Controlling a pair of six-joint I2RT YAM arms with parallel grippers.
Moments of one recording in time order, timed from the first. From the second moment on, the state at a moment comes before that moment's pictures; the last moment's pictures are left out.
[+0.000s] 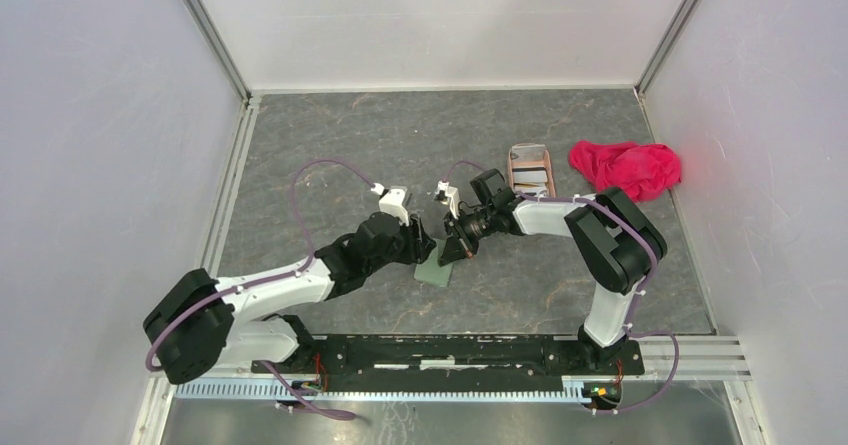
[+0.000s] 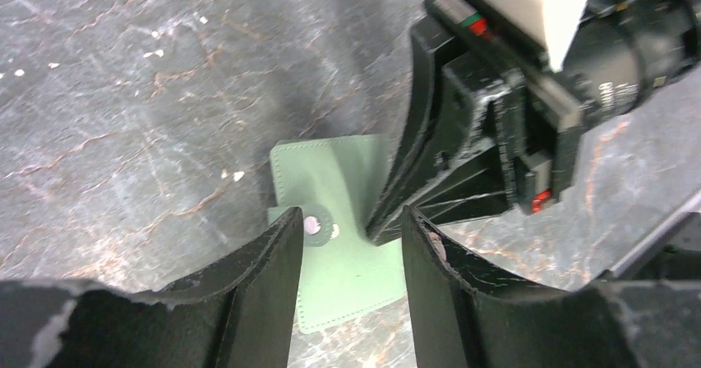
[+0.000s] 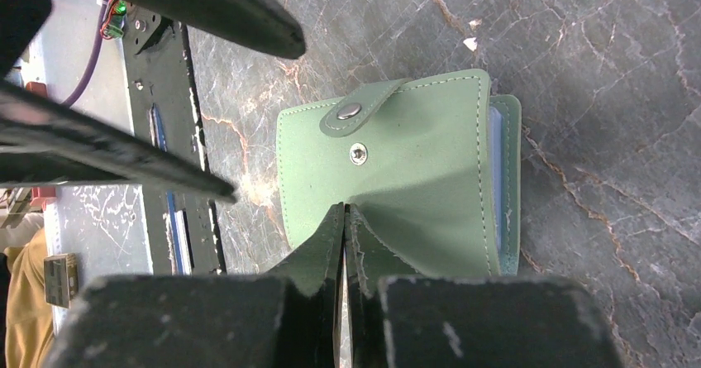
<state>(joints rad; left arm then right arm) -0.88 1.19 0.52 0.18 -0.16 -0.61 0.61 1.82 0.90 -0.06 -0.91 -0.07</state>
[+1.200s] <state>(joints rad) -0.92 1.43 0.72 -0.12 -0.26 -0.52 0.61 1.83 0.91 -0.07 -0.91 -0.07</state>
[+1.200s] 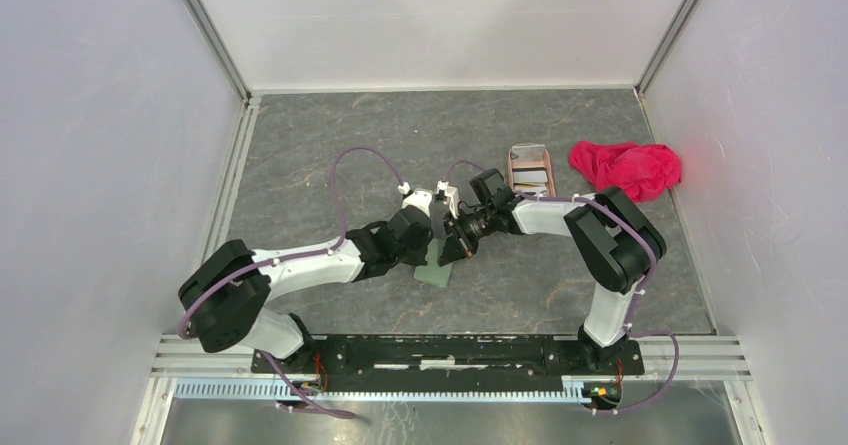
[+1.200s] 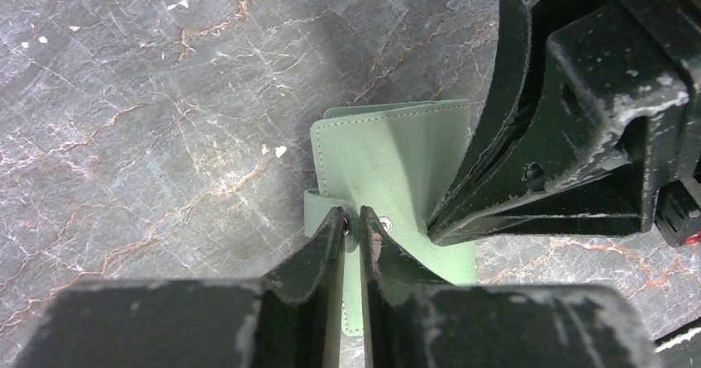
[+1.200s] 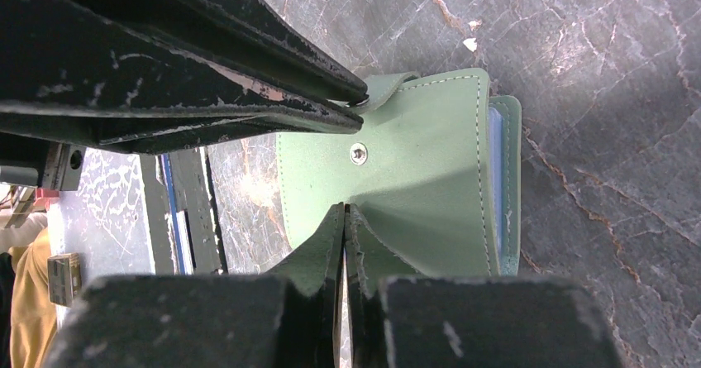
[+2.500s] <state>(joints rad) -0.92 1.43 0.73 -0.11 -0.17 -0.45 0.60 1.86 0.91 -0.03 -0.96 0.00</state>
